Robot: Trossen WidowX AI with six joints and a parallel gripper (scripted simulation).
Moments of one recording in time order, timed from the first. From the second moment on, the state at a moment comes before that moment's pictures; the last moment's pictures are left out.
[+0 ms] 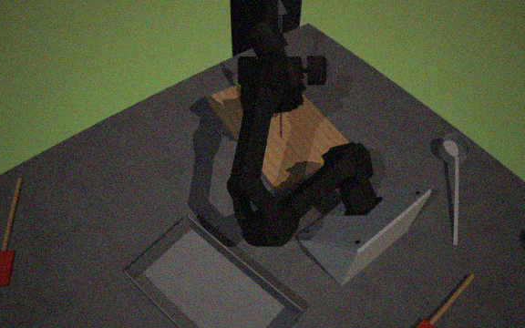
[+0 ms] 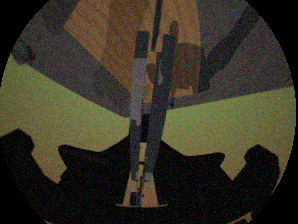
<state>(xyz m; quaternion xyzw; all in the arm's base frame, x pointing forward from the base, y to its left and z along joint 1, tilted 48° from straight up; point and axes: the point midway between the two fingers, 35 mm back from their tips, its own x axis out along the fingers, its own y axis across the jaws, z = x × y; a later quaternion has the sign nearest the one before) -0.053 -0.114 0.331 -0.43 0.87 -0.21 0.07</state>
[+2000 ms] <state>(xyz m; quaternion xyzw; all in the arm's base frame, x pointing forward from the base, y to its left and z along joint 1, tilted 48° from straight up) -0.075 -0.130 0.339 -0.44 0.82 -0.15 0.34</state>
